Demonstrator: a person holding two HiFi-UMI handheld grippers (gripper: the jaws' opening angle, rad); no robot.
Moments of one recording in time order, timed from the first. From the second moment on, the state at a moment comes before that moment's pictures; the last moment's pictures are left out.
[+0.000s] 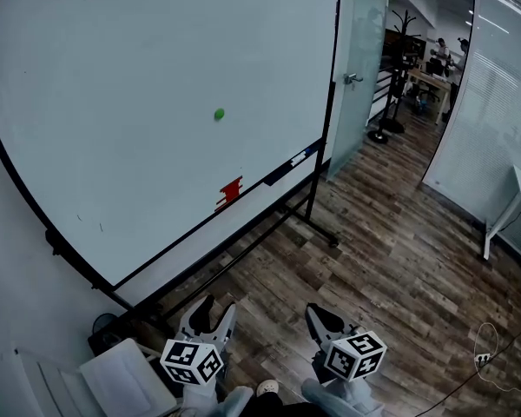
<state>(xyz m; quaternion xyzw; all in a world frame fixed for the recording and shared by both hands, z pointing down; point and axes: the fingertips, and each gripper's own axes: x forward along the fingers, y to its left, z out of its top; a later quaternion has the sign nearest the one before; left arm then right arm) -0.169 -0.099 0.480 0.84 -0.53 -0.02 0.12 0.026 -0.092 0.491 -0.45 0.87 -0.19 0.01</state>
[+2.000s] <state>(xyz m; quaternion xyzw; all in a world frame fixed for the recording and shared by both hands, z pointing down) -0.157 -0.257 0.485 0.82 -0.55 -0.01 0.13 0.026 -0.265 0.497 -0.42 0.88 -0.21 -0.02</state>
